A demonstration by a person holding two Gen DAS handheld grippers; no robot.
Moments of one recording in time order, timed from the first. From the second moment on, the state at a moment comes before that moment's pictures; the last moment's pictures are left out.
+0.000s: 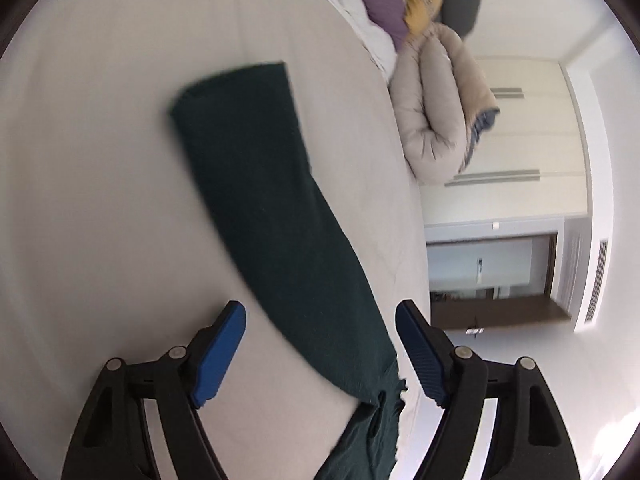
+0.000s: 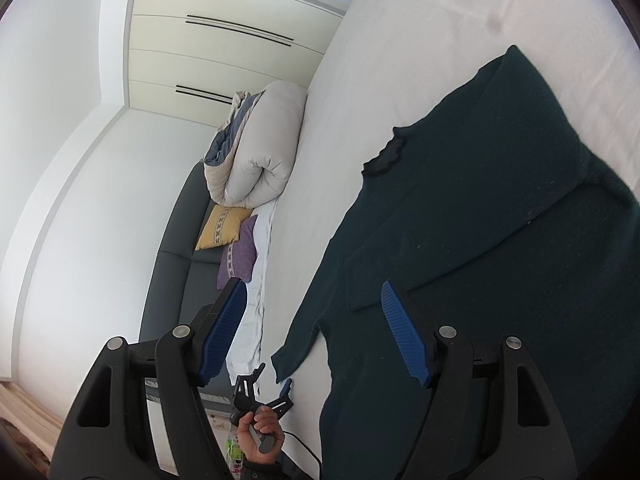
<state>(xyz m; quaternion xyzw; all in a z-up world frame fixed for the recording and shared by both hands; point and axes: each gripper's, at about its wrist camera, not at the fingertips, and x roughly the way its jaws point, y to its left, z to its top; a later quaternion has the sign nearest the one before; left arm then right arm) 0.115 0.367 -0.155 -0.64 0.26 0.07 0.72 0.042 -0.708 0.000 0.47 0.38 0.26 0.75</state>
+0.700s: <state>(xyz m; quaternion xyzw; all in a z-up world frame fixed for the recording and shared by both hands) 0.154 0.417 -0.163 -0.60 0.27 0.17 0.73 0.020 -0.608 0.029 0.40 0.42 0.29 0.76</state>
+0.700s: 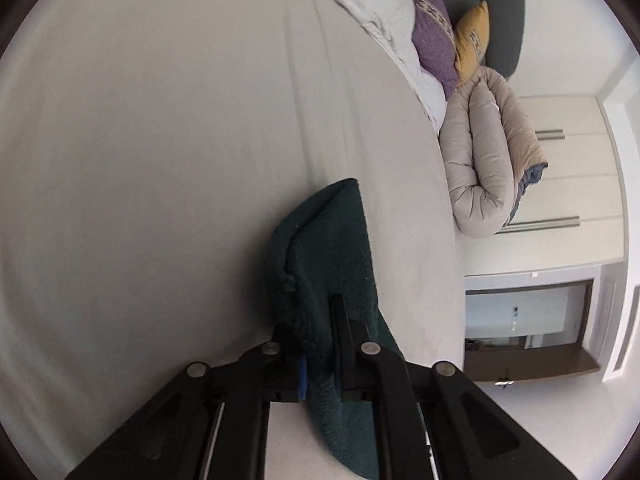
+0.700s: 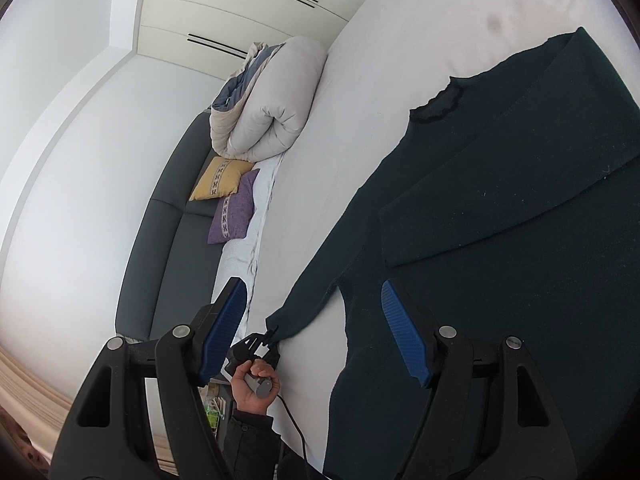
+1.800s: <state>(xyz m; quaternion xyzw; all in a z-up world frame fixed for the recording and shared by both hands) 0.184 -0.014 -0.116 0.33 0.24 0.00 0.91 0.162 -0.443 -0.090 0.37 0.59 0.37 0.62</state>
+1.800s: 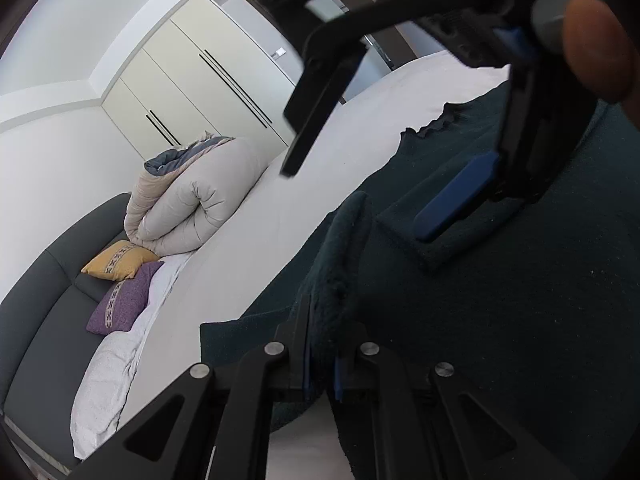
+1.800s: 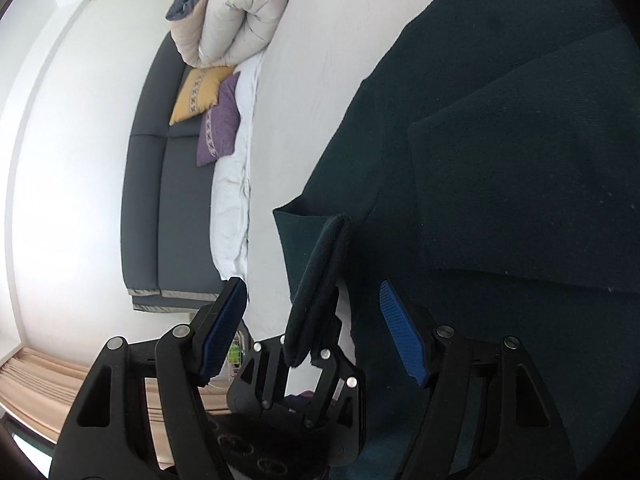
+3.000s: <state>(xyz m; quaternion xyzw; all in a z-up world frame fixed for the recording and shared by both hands) 0.276 0.135 -0.058 -0.10 0.38 -0.07 0.92 0.215 -0.661 -0.071 0.26 0.58 0.18 0.75</state>
